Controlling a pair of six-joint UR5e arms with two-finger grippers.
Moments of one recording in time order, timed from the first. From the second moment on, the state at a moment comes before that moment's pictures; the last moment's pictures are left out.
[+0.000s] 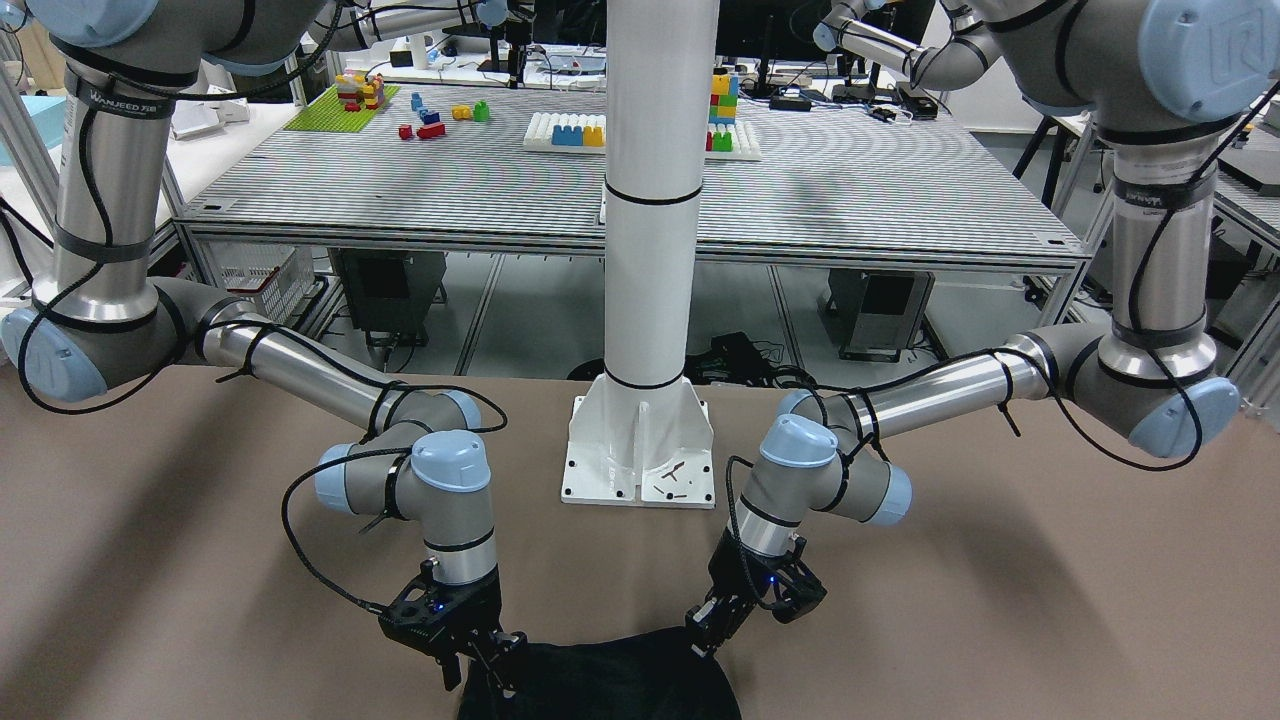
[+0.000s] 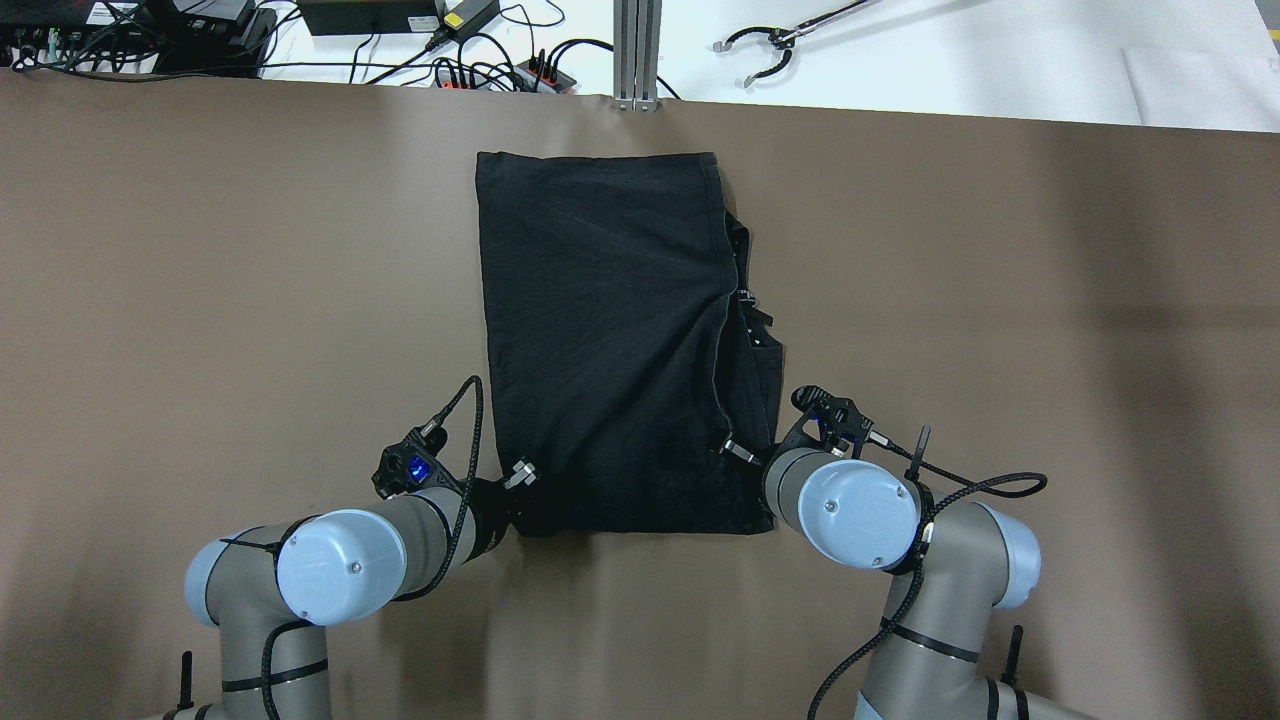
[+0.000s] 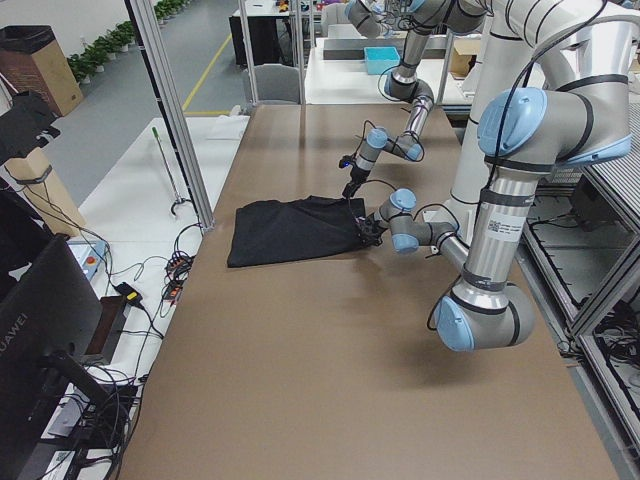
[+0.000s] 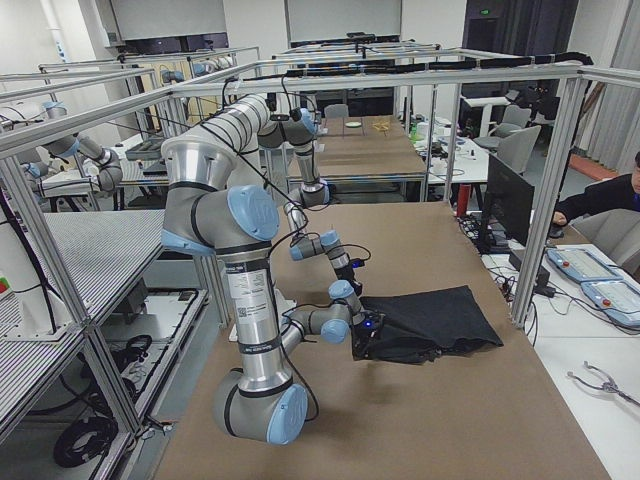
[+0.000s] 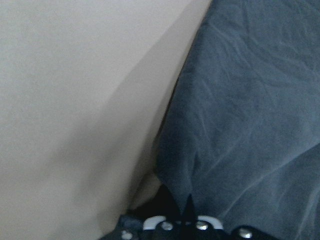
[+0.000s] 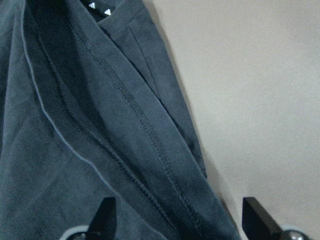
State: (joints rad) left arm -0.33 -2.00 -1.70 -2.19 -1.42 -2.15; right arm 0.43 -1.18 1.73 -1.18 1.48 1.80
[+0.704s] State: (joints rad) left arm -0.33 -2.00 -1.71 -2.19 -1.42 -2.15; right arm 0.43 -1.13 1.68 -1.18 1.43 1.91
